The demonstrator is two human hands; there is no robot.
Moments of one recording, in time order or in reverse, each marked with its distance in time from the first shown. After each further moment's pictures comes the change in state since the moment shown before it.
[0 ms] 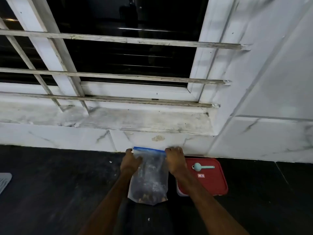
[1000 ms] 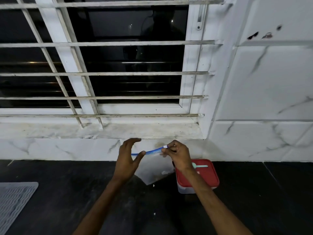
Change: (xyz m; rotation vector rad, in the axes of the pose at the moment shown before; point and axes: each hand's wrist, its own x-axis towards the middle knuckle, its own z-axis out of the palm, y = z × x) left_hand -0.140 0.051 -0.102 -0.031 0.181 0.804; right_hand -0.089 -0.034 -0.117 1.404 0.339 0.020
